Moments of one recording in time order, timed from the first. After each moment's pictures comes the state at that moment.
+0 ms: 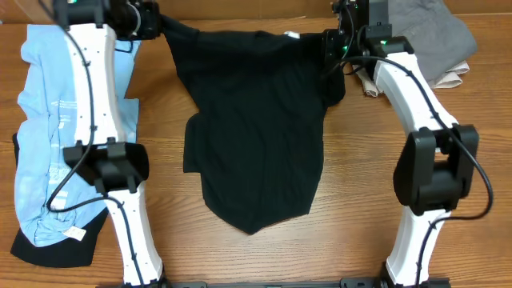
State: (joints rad) left arm 0.07 2.44 2.77 -1.32 0.33 0.01; right arm 0.12 2.17 1.84 -0.45 -0.30 0.12
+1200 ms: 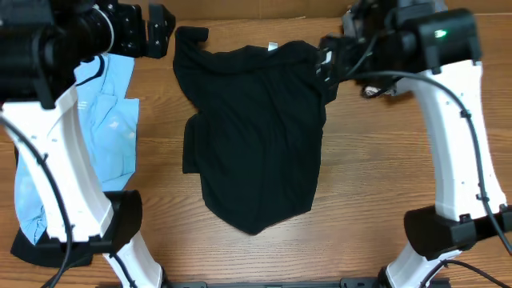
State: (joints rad) left arm 0.01 1.99 2.88 -1.65 0.33 0.07; right arm 0.29 1.87 2.28 -1.55 -0.20 0.37
